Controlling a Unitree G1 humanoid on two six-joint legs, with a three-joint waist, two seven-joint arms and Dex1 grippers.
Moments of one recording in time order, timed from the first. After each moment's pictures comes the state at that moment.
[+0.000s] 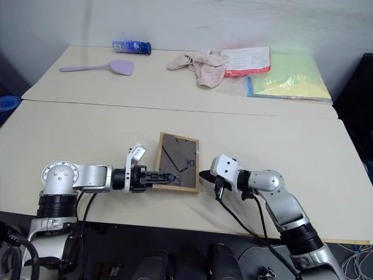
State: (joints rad) left arm -0.53 0.45 0.24 0.14 -1.41 1.57 -0.02; right arm -0.33 -0.52 0.17 -0.11 0.21 0.27 0.94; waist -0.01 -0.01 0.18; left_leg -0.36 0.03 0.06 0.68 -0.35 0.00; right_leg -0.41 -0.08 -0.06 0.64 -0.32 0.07
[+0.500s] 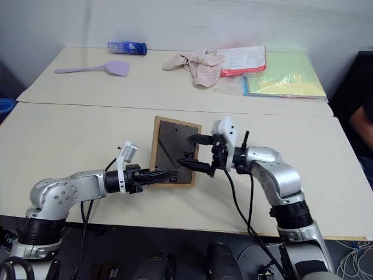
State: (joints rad) left arm -0.37 0.59 0.04 -0.19 -1.01 1.12 -0.48; right arm -0.56 -0.40 0.13 -0.09 0.51 0.56 0.97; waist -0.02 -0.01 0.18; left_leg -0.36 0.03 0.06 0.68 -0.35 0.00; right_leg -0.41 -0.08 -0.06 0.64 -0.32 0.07
